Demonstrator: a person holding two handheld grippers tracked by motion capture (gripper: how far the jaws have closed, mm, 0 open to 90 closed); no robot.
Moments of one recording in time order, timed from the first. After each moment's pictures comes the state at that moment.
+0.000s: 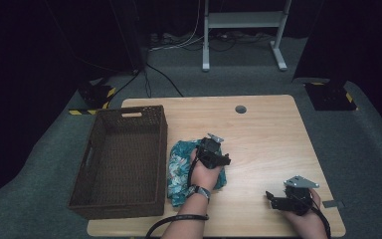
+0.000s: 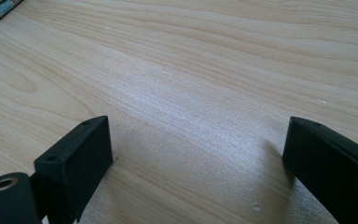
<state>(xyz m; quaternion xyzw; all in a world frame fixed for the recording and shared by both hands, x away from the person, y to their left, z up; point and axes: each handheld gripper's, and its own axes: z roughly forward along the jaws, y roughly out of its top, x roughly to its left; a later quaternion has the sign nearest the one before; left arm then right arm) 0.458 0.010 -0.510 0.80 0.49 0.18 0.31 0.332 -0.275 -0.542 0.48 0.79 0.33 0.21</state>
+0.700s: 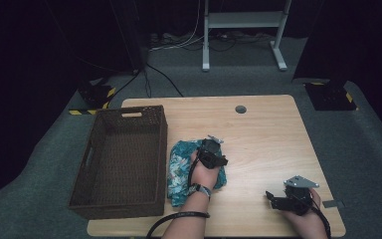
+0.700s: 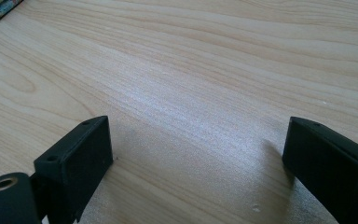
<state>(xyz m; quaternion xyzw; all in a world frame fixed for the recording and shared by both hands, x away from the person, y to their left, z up) 0.463 0.011 -0.523 0.80 0.50 0.19 0.28 0.332 -0.275 -0.542 0.48 0.79 0.33 0.21</state>
